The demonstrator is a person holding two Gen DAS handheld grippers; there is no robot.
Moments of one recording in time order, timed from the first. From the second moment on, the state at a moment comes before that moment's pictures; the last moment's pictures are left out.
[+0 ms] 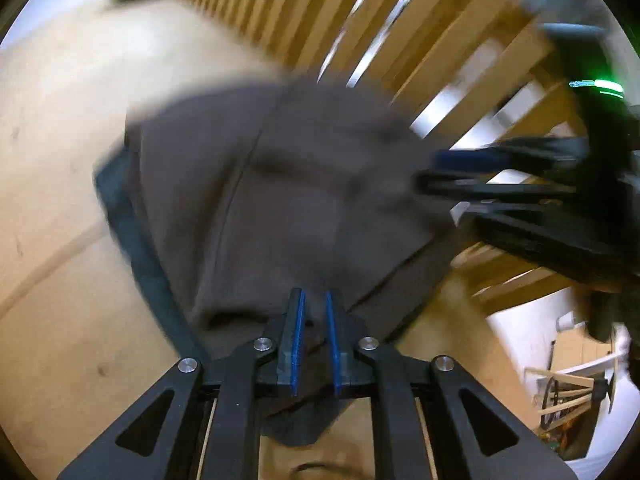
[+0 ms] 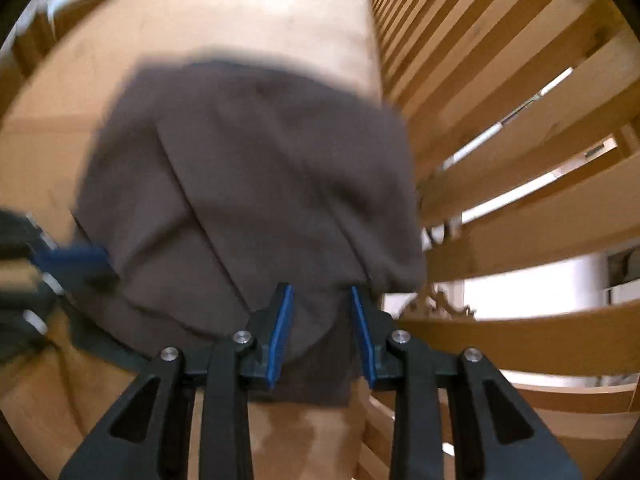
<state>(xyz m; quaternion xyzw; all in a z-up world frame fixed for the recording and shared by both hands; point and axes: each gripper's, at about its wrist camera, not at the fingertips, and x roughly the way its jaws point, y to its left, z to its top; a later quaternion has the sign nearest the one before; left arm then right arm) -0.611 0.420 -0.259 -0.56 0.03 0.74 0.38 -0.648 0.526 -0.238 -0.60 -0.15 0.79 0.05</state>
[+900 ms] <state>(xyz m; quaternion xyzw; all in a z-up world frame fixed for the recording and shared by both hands) -0.445 0.259 -0.142 -0.46 0.04 0.83 0.31 -0.411 0.401 -0.158 -0.46 0.04 0.88 0.10</state>
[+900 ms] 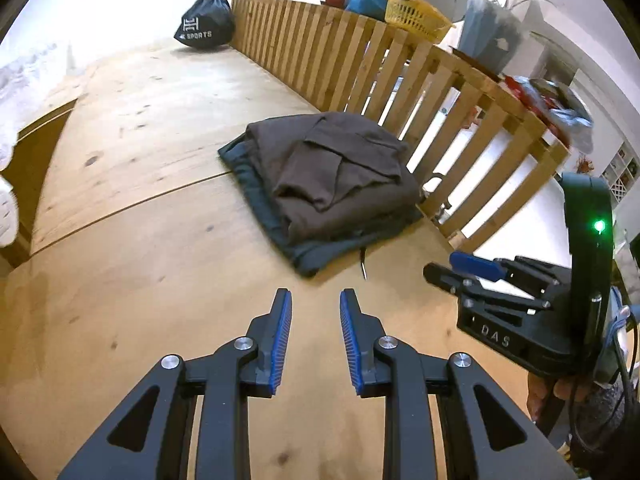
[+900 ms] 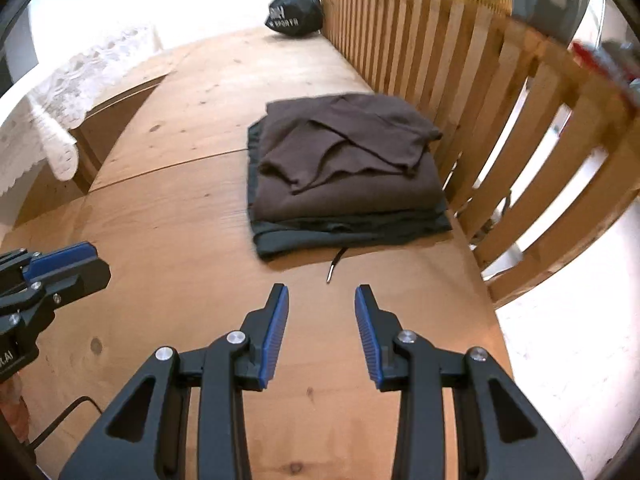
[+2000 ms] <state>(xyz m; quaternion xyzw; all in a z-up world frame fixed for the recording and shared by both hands) -0.106 0.088 -0.059 -0.41 0.02 0.90 0.16 -0.080 0.276 -0.068 -0.42 0.06 0.91 0.01</state>
